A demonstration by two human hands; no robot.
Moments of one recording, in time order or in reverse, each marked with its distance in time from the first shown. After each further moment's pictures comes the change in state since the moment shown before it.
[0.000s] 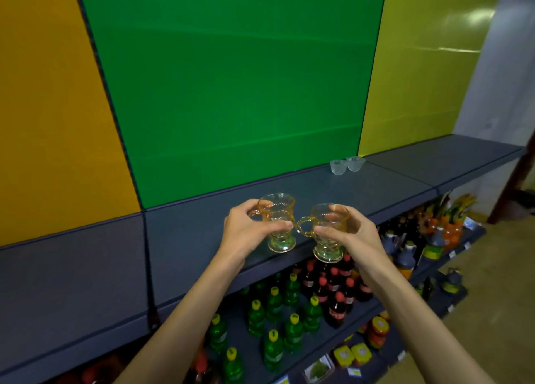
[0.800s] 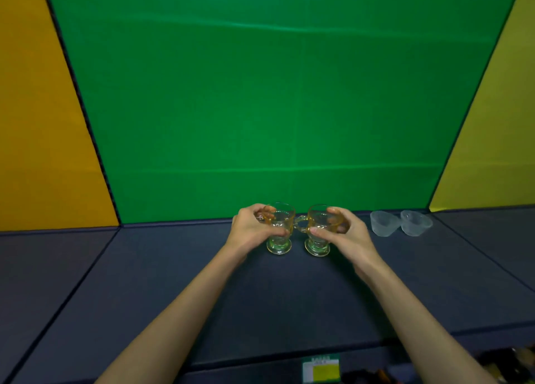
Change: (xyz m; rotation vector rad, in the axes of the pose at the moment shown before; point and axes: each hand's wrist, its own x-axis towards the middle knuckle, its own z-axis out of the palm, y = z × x) left_hand 0.226 -0.027 0.093 0.242 0.282 -0.152; right_hand 0.322 0.076 -0.012 -0.132 -0.350 -0.014
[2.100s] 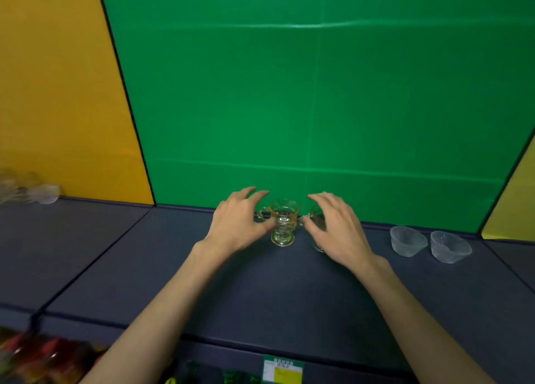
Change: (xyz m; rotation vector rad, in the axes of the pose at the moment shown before) left_hand -0.040 0.040 -0.006 0.889 0.225 0.141; right_hand 0.029 -0.027 -0.005 -0.726 -0.220 -0.623
